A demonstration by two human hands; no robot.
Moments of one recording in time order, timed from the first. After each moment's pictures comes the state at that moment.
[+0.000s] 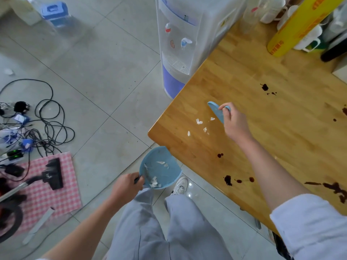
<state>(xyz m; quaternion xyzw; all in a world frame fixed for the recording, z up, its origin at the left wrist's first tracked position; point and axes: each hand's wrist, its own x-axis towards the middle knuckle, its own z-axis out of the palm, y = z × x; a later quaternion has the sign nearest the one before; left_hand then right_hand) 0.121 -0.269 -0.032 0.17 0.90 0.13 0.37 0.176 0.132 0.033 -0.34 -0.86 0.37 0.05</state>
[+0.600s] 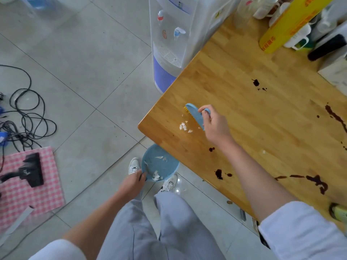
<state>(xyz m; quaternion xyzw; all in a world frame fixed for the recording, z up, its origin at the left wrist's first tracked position) 0.157 -0.246 -0.094 0.16 0.86 0.18 0.45 0.179 0.082 0.039 -0.30 -0.87 0.38 0.03</state>
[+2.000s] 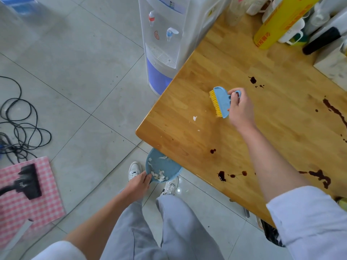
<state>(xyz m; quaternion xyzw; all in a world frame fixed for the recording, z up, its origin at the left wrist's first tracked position) 0.140 -0.225 -0.095 0.20 0.84 0.19 0.47 0.170 0.151 0.044 -0.46 -0.82 0.34 0.12</state>
